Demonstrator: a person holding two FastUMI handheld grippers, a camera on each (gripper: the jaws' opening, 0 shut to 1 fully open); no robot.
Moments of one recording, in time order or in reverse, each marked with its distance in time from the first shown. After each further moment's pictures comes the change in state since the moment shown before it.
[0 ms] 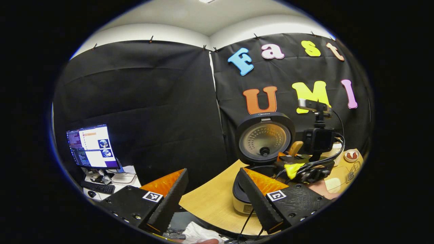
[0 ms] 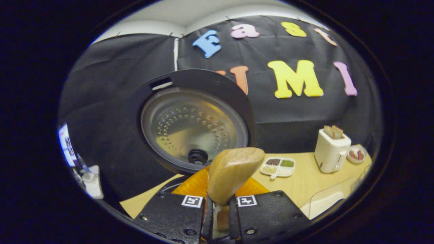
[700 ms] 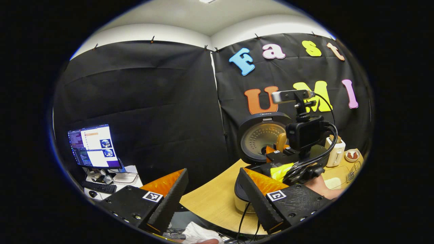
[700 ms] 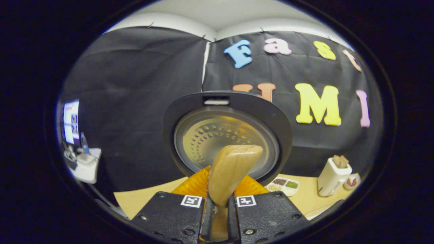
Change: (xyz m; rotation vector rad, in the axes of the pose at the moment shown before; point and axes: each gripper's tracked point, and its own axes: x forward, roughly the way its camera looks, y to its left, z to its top) left arm -0.002 0.003 -0.001 0.002 0.003 0.007; right arm -0.005 0.029 0.024 0.014 -0.053 0.129
